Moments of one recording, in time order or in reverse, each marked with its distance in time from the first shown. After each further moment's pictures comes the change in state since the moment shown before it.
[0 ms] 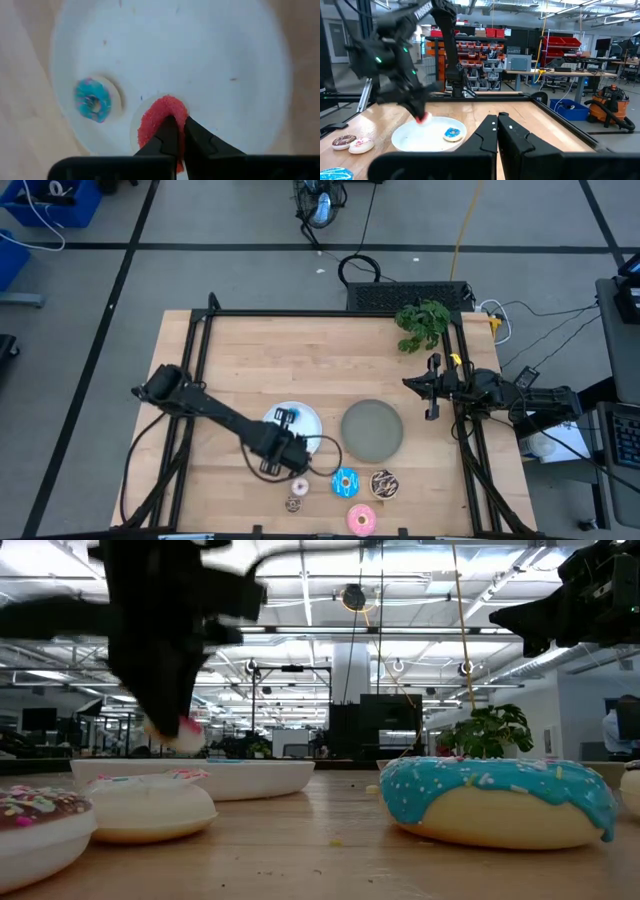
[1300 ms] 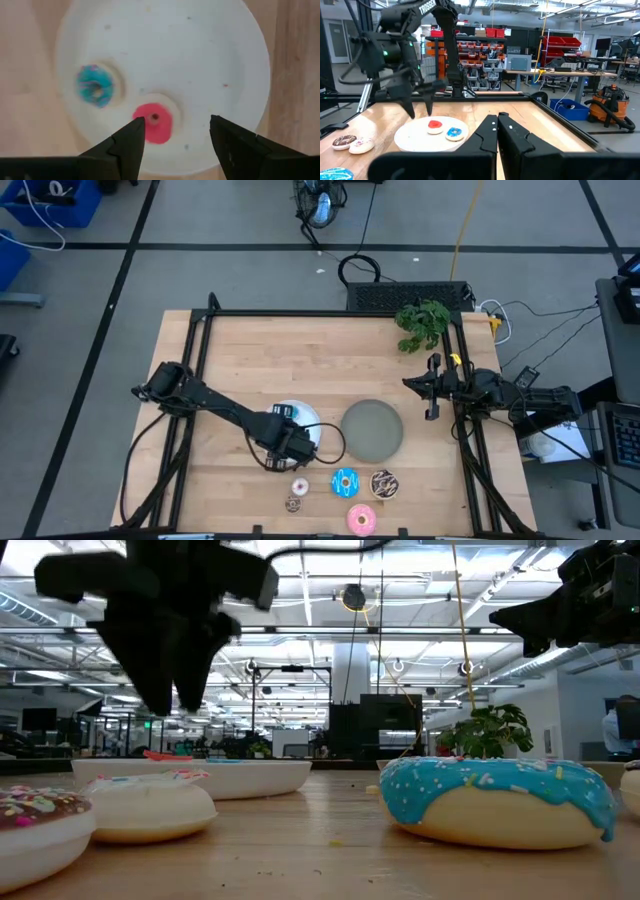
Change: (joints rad) left arm 0.041 0.000 0.098 -0.101 0.071 -0.115; right arm 0.000 0.000 0.000 0.000 0.000 0.002
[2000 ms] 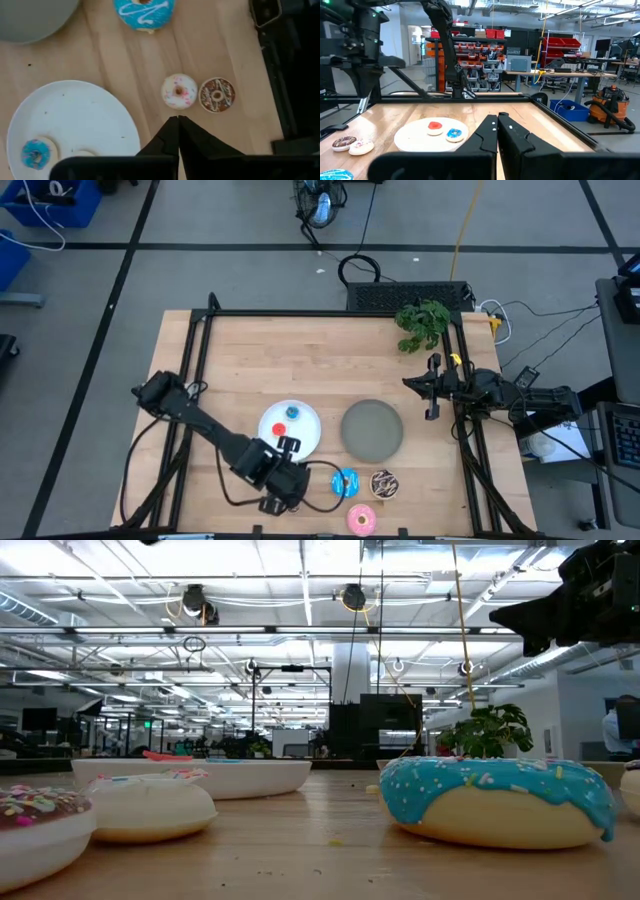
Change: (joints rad) left arm -0.195 0.000 0.244 0.087 0.072 -0.022; right arm 0.000 0.000 0.000 0.007 0.000 0.000
